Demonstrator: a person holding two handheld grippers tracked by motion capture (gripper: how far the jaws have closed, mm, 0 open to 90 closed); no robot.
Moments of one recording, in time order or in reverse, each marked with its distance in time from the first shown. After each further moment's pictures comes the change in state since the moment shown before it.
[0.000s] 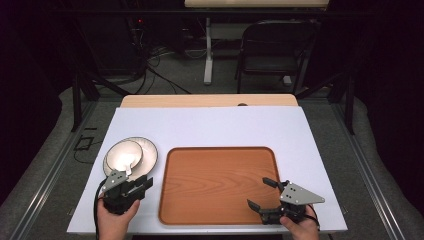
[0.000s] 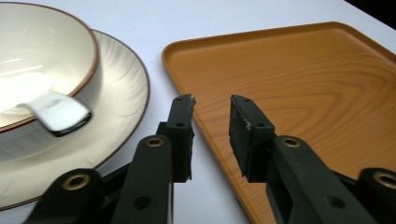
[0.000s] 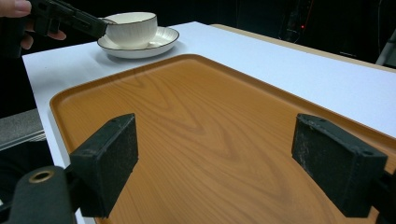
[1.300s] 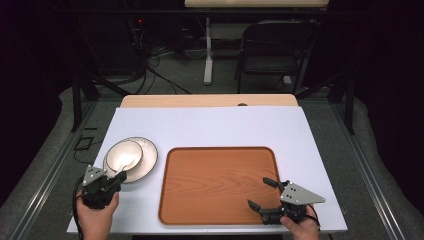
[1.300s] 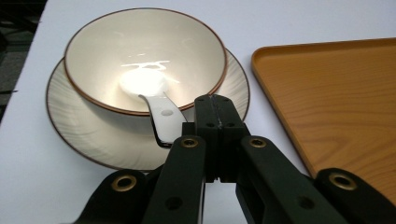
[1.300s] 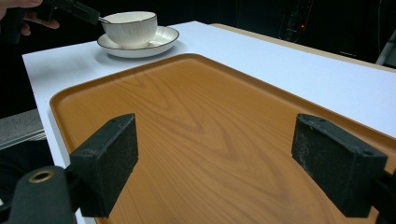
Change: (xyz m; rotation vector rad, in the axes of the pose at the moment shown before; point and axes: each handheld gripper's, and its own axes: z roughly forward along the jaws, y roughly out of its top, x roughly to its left) left arm 0.040 0.003 -0.023 -0.003 0.216 -0.069; right arm 0.000 0.000 -0.001 0.002 0.001 -0.001
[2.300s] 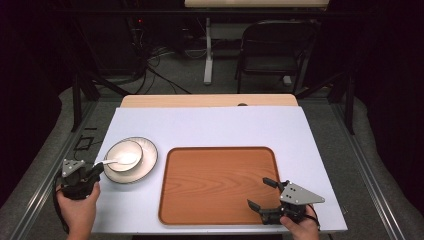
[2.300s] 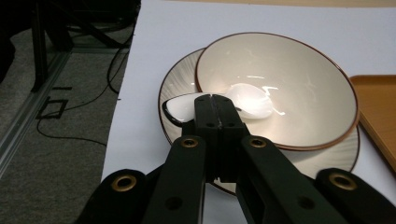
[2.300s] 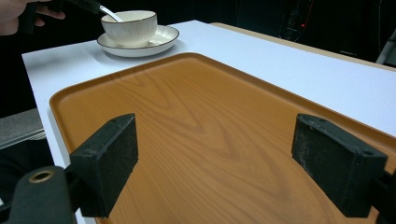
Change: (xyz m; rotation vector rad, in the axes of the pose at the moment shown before) left arm 0.056 0.010 0.005 -0.048 0.165 -0.067; right arm 0.000 0.000 0.000 0.004 0.000 -0.001
